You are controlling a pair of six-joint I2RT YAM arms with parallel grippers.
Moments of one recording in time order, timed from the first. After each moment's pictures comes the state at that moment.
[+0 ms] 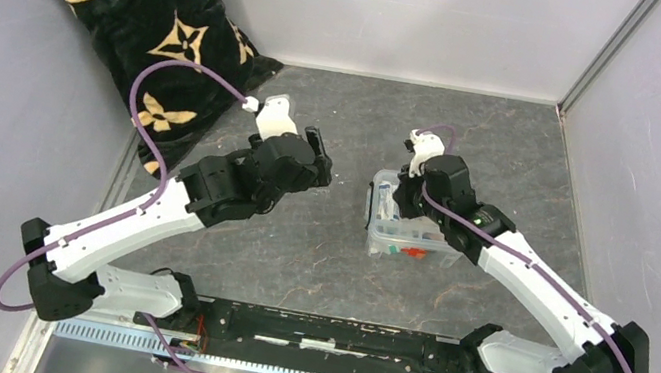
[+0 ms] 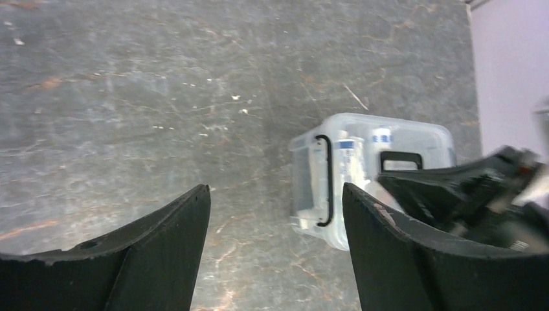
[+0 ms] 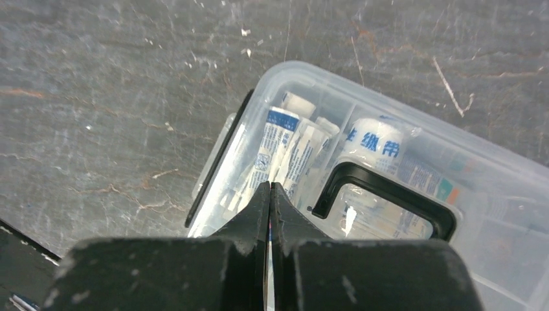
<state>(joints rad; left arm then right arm) -0.98 1.17 1.27 -0.71 -0.63 -0.90 0.64 1.18 0.91 -0.37 0.06 0.20</state>
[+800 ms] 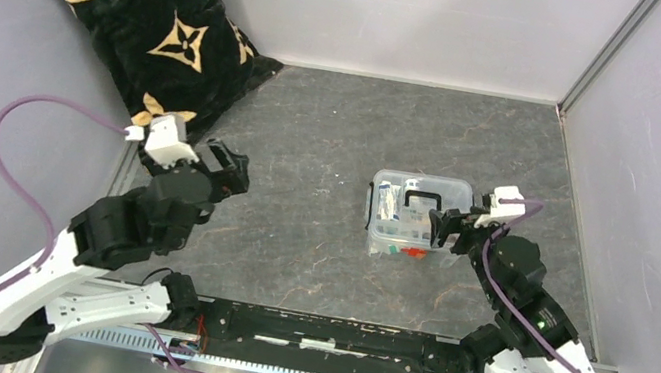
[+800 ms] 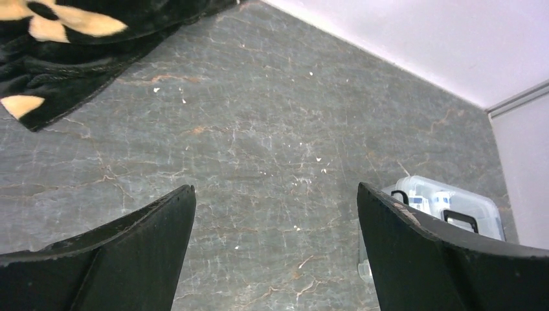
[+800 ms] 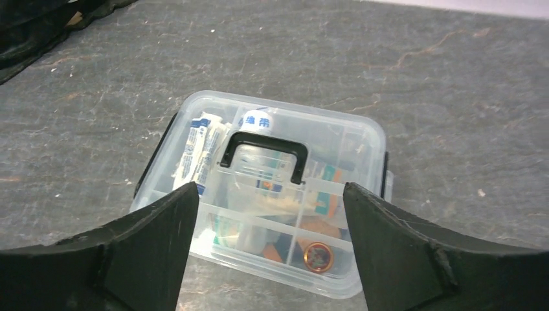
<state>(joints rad) -0.98 0.71 1.09 -0.89 -0.95 -0.85 0.64 0.50 0.62 -0.34 0.32 0.15</state>
